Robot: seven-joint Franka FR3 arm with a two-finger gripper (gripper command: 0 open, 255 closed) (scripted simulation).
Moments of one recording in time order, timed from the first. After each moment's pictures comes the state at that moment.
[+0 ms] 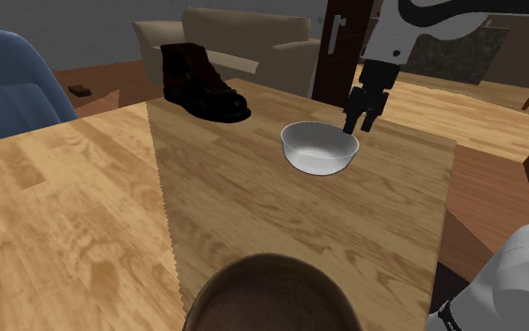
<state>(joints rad) 0.04 -0.45 -0.08 -2.07 0.19 1.58 -0.08</state>
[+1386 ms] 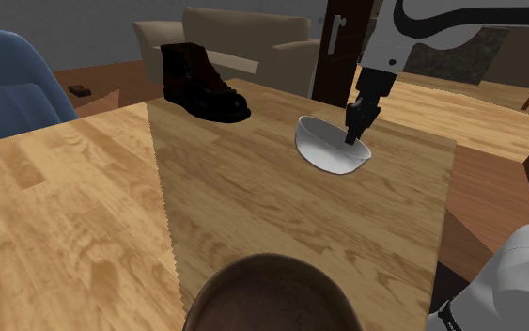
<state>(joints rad) 0.04 -0.46 -0.07 -2.12 0.19 1.62 -0.08</state>
